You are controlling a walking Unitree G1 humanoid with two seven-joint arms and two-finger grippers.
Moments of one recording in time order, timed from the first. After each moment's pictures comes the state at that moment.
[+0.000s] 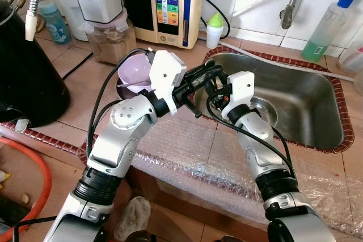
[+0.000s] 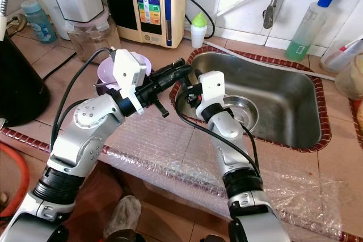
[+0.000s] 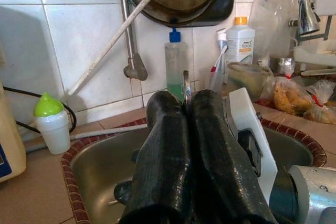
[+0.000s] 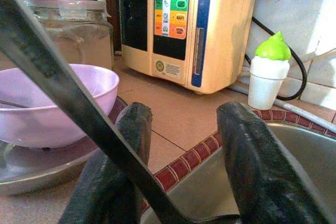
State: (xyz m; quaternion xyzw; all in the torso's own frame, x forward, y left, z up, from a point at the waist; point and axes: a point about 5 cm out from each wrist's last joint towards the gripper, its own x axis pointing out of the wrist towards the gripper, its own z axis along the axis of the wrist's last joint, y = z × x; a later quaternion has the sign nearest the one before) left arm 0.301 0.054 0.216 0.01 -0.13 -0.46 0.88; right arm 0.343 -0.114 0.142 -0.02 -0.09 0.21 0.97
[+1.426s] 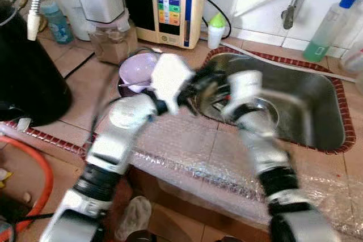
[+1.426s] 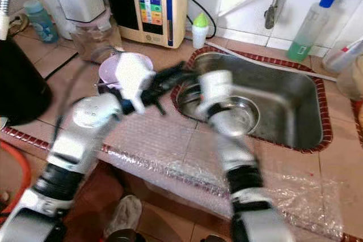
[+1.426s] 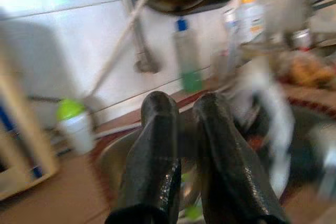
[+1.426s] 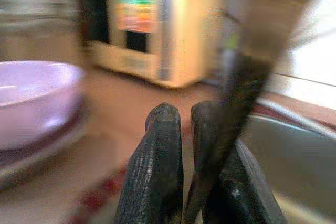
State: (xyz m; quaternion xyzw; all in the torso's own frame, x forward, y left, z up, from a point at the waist) left arm 0.309 0.064 0.213 0.07 -0.15 -0.45 0.88; right arm 0.351 -0.142 0.142 -0.02 -0.09 0.15 0.98
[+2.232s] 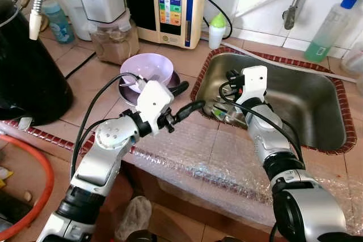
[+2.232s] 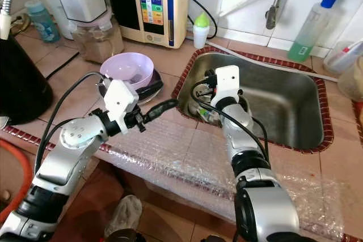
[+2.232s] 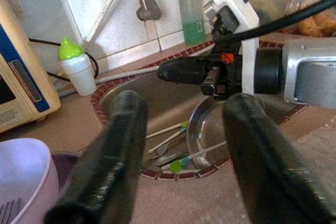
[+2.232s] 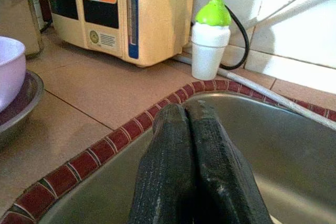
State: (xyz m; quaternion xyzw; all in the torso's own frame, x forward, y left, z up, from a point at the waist) left arm 0.288 0.089 0.170 0.11 -0.09 -0.43 0.89; right arm 0.371 -0.149 0.134 -0.04 -0.04 0.12 0.99
